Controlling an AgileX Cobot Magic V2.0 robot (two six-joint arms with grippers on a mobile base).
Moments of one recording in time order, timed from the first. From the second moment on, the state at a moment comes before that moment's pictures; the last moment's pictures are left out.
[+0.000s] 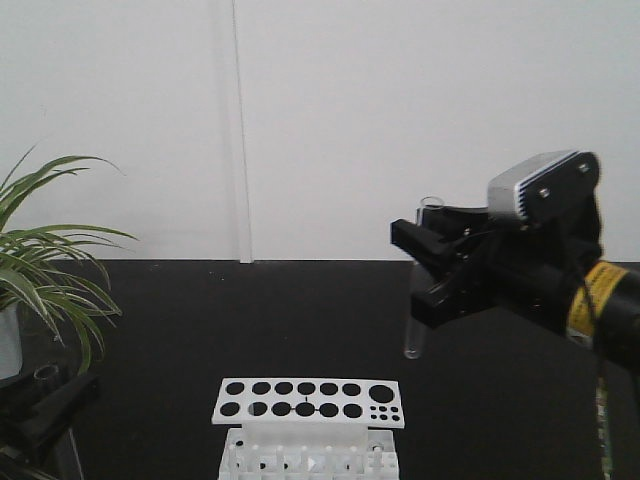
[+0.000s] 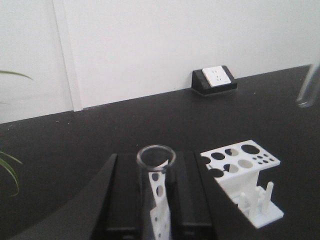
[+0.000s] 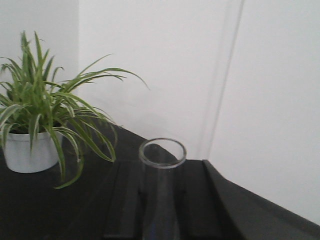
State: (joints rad) left arm -0.31 0.89 -0.47 0.29 -0.24 -0.36; right arm 0.28 1.32 -1.01 -1.10 -0.44 0.94
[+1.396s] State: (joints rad) left arm -0.31 0.90 -0.47 0.29 -0.22 -0.37; right arm 0.28 0.76 -0.65 -1.36 -0.27 1.25
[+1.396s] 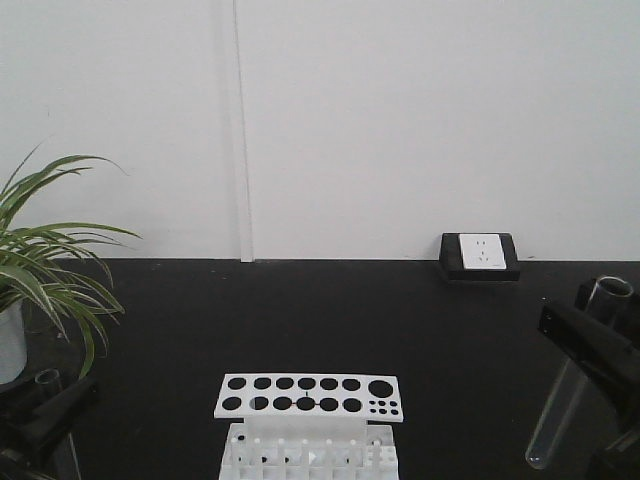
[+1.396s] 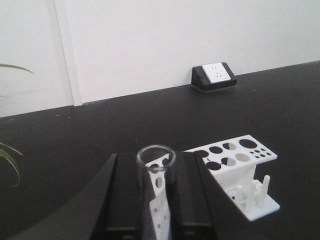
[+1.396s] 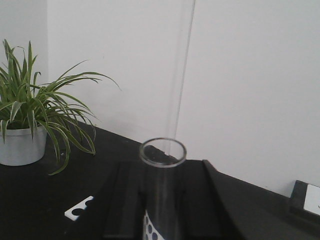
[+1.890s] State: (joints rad) left arm -0.31 1.03 -0.47 0.29 -0.23 -0.37; right arm 0.28 0.76 -0.65 -1.36 -0.26 1.25
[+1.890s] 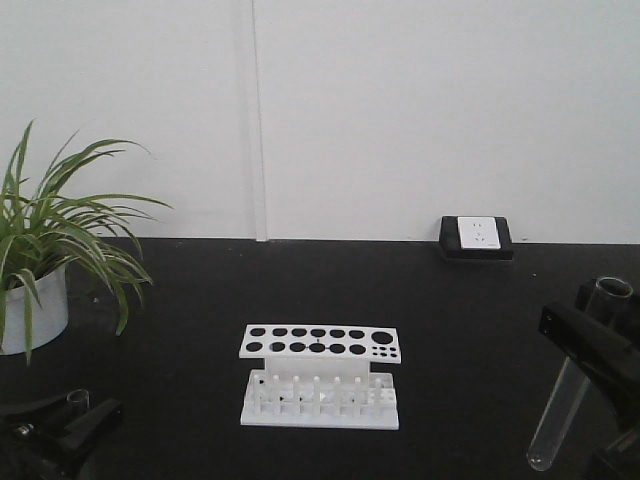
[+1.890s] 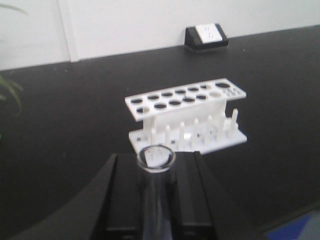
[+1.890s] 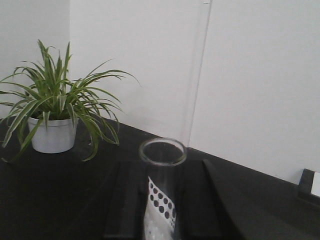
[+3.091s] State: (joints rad) left arm -0.33 0.92 -0.47 0.29 0.00 -0.37; right arm 0.28 0.76 -0.65 -1.36 -0.26 1.25
